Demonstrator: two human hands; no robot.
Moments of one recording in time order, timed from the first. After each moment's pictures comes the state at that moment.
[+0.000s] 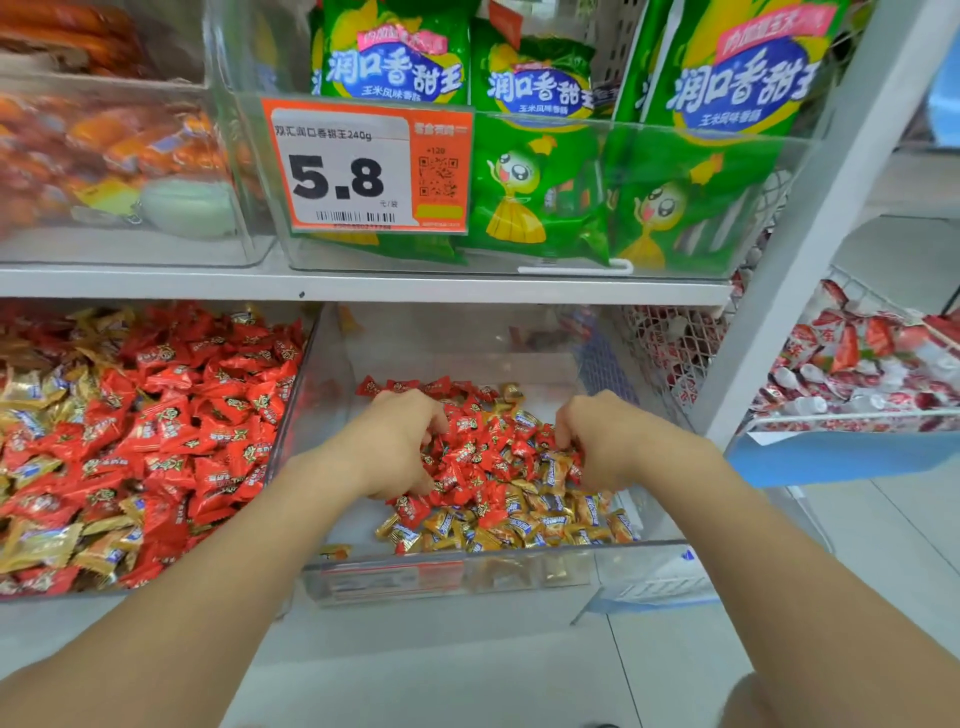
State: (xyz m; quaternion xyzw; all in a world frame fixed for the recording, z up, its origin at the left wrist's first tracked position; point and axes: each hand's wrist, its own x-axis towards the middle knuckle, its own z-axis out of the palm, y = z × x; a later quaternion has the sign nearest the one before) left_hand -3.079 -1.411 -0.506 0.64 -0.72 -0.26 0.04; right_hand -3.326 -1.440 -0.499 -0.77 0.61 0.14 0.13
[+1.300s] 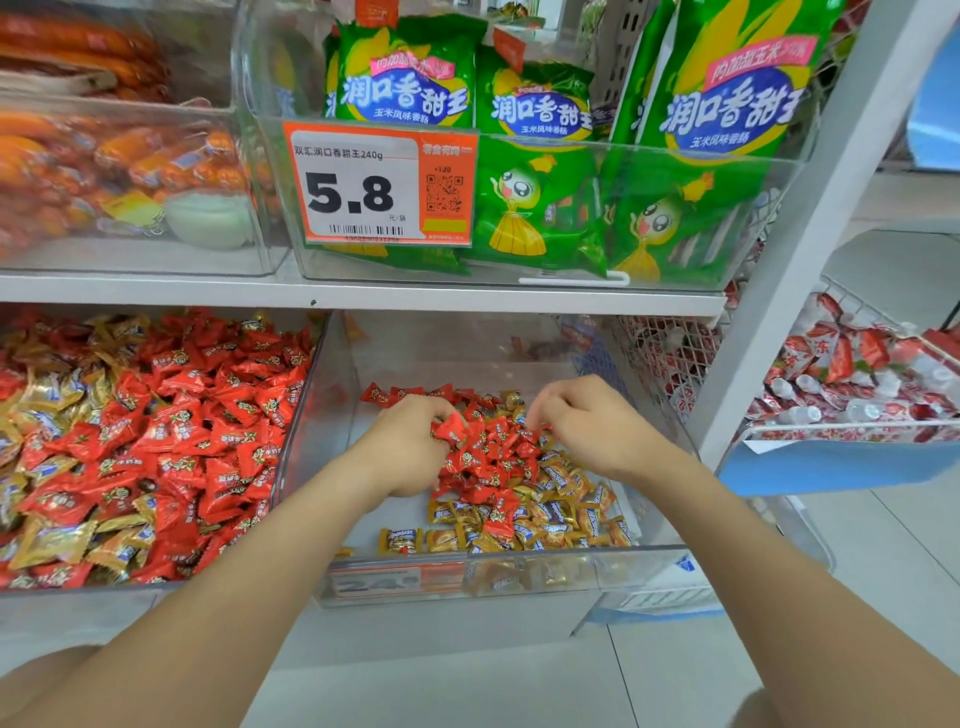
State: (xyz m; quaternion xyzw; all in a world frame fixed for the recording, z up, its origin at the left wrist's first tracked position) left_hand -3.093 -1.401 -0.506 0.66 -0.64 -0.35 0.20; right_hand -3.315 -1.425 -0.492 -0.71 0.58 -0.22 0.32
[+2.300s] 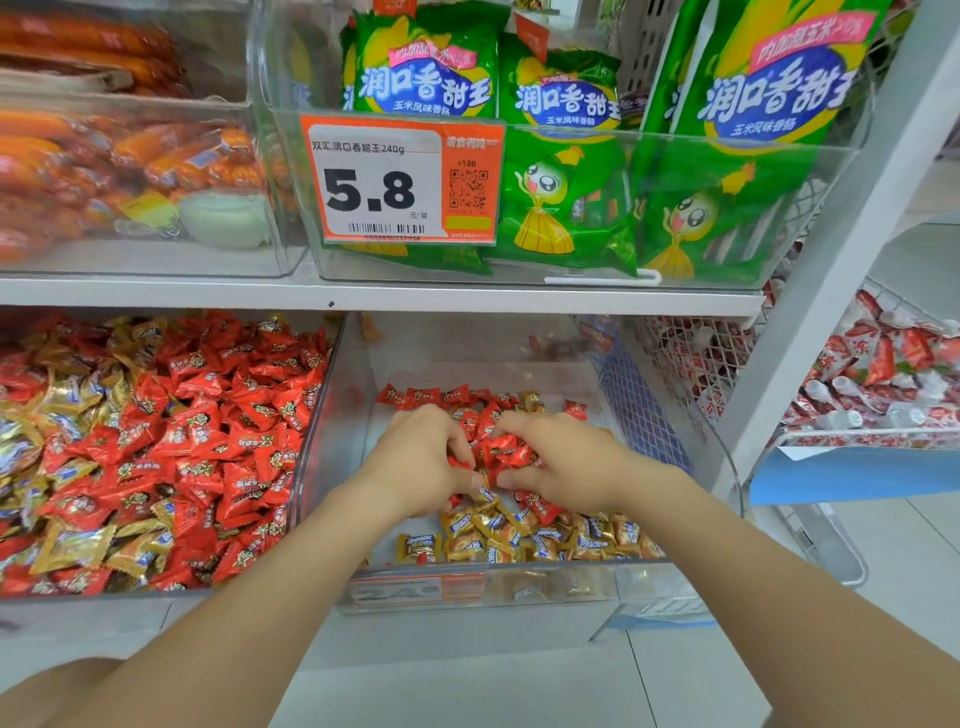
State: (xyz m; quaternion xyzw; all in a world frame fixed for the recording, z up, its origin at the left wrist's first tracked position) left_hand -3.087 -1.401 -0.522 0.66 -0.67 -0.30 0.19; right_hand -3.290 -1.441 -0.528 -0.87 0.46 -0.01 0.19
